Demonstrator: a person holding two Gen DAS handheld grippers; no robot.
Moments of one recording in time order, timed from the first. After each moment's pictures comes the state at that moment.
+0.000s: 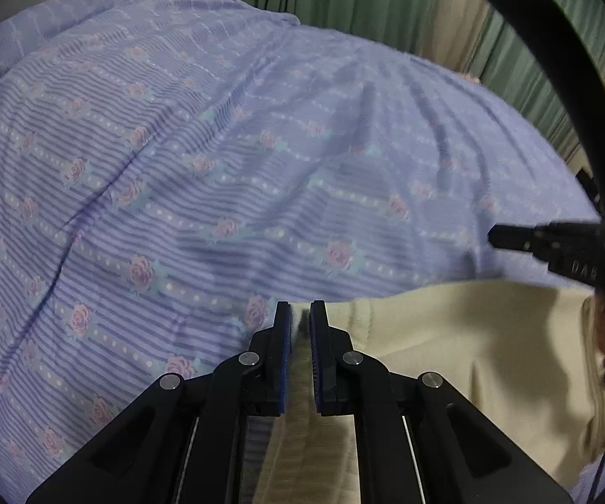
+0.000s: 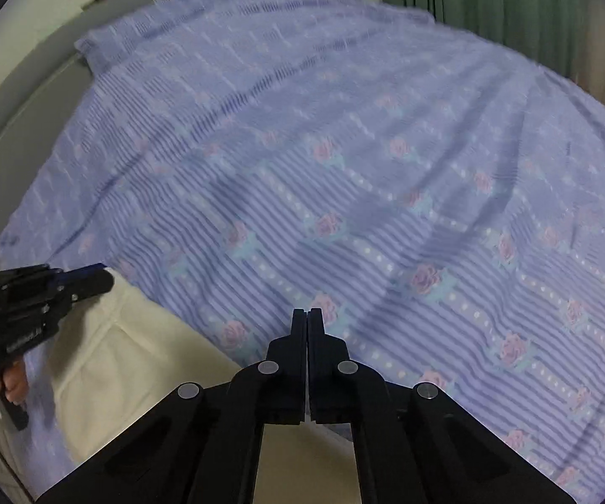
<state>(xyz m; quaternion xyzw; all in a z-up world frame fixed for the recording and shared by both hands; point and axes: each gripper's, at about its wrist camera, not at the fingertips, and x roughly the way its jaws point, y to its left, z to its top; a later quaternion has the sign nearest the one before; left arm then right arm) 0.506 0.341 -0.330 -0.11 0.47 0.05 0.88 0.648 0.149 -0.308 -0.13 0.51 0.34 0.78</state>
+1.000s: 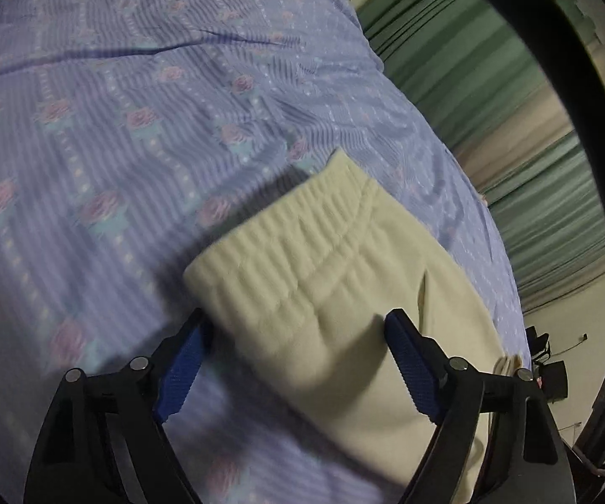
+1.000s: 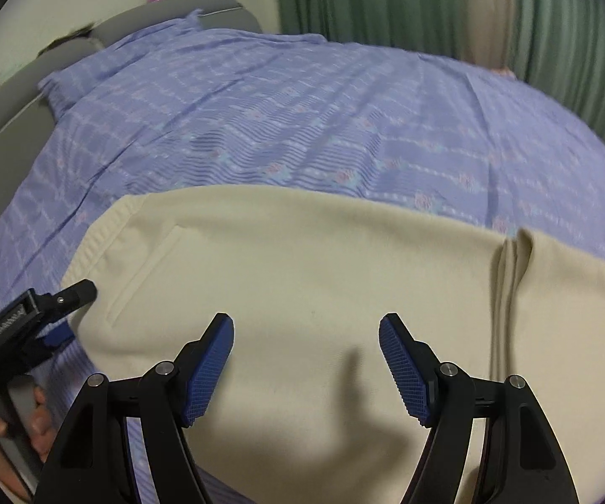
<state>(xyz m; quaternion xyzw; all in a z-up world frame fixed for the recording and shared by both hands) 0.371 0.323 -0.376 -0.41 0.36 0.10 0.83 0.477 0.043 -0.286 -0.05 0.47 0.20 0.86</state>
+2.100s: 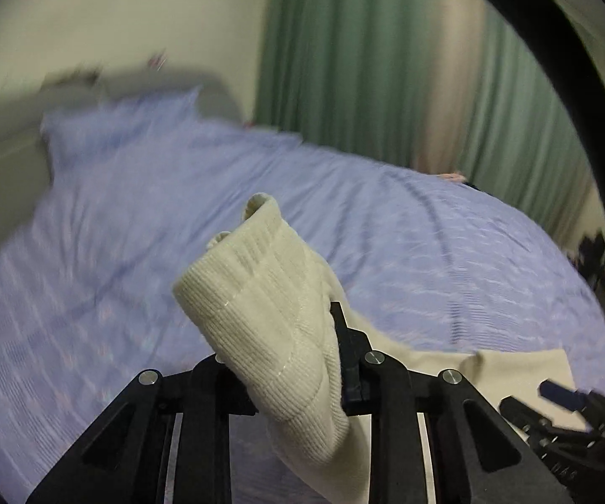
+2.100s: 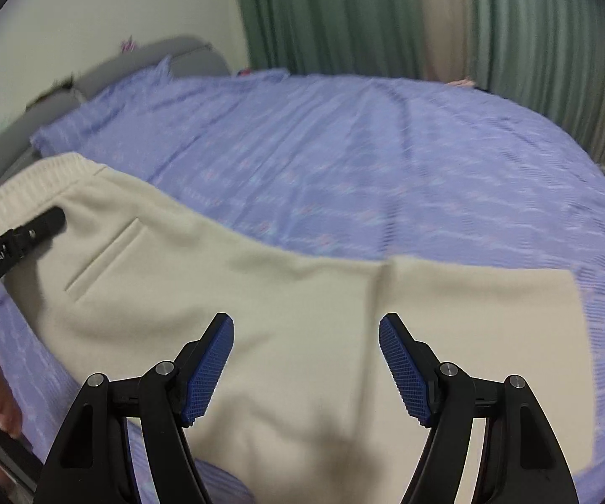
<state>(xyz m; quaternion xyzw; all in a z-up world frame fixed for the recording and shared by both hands) 0.401 0.137 -0.176 -0.08 0.27 0.12 0.95 0.463 -0.071 -0.199 -0.01 0.42 0.17 0.89</state>
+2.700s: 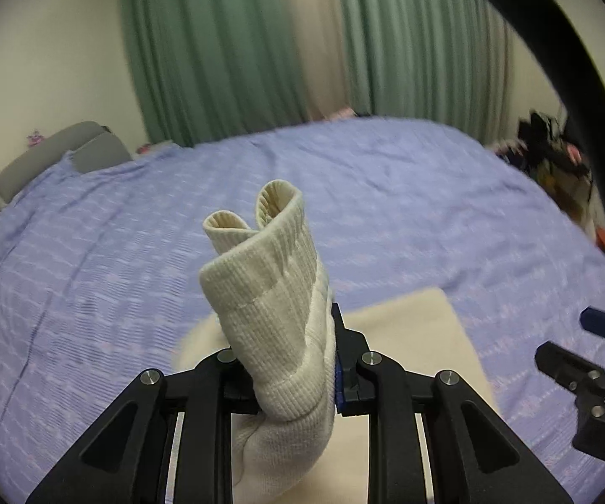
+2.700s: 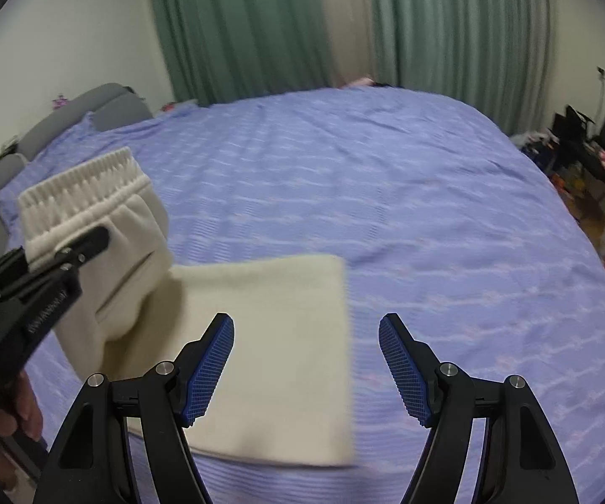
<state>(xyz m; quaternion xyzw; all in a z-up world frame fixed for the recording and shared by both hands) 0.478 -0.179 -0.174 0.07 0.34 0.01 0.94 0.455 -0.349 -0.154 0.02 0.42 0.07 0.90</state>
